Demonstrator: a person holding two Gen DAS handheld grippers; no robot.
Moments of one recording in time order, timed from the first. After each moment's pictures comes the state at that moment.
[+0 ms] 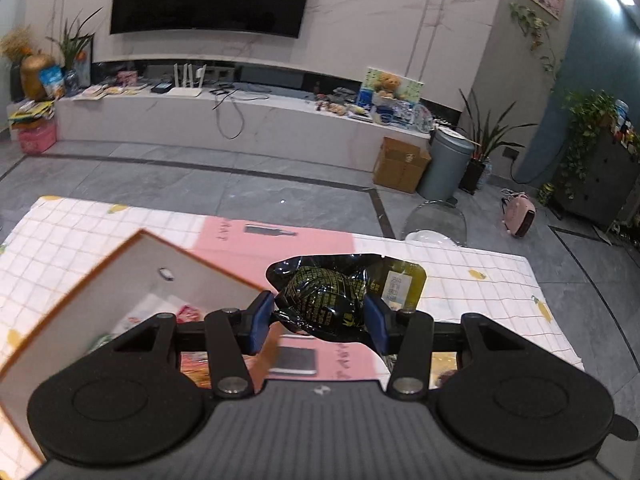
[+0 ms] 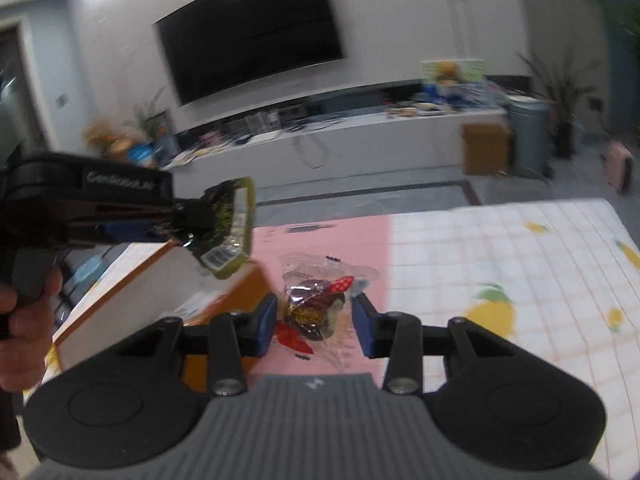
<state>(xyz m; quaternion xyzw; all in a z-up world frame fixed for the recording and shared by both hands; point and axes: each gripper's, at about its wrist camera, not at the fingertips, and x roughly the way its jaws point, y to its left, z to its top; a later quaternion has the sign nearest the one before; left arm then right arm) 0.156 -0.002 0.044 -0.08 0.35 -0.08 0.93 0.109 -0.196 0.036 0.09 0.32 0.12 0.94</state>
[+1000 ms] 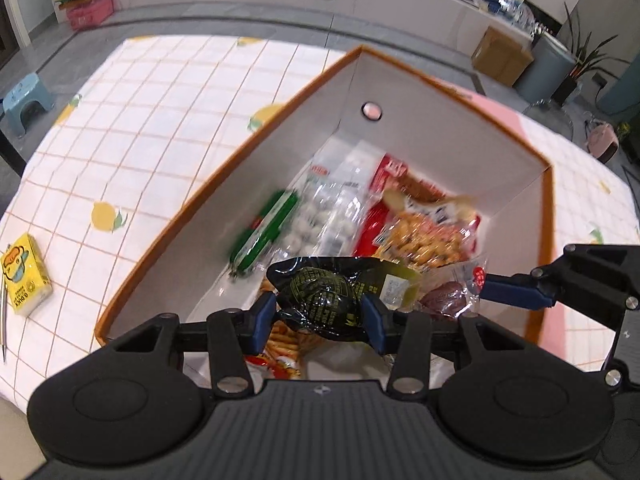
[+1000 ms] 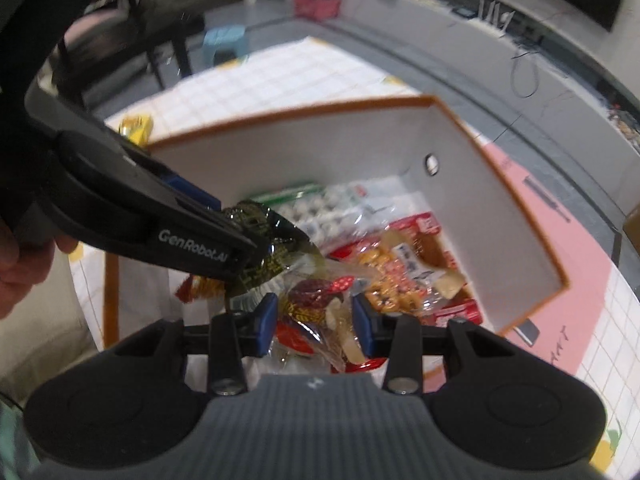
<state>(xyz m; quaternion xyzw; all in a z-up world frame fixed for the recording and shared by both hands) 0.179 0.176 -0.076 -0.08 0.54 -0.01 0.84 0.201 0.038 -0.028 -0.20 0.46 0.35 0.79</state>
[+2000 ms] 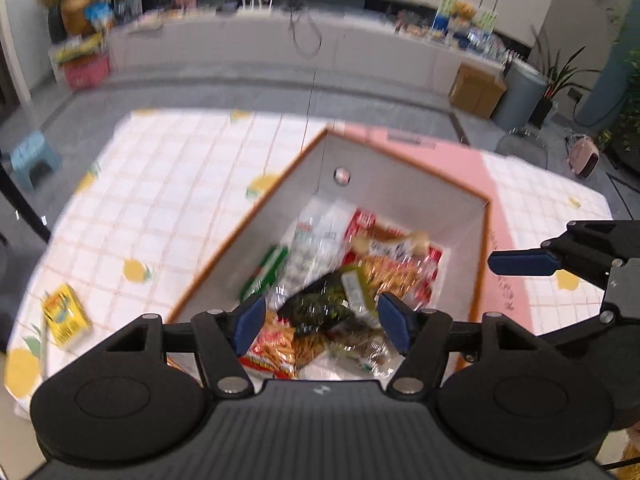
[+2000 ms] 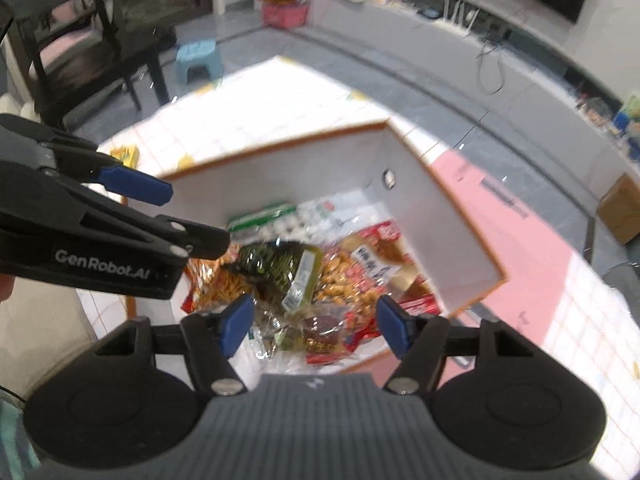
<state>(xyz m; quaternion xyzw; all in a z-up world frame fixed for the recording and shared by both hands) 0.135 0.160 0.008 -0.04 0.46 -0.02 0.89 0.187 0.022 0.028 -0.18 0.45 0.31 0.82</state>
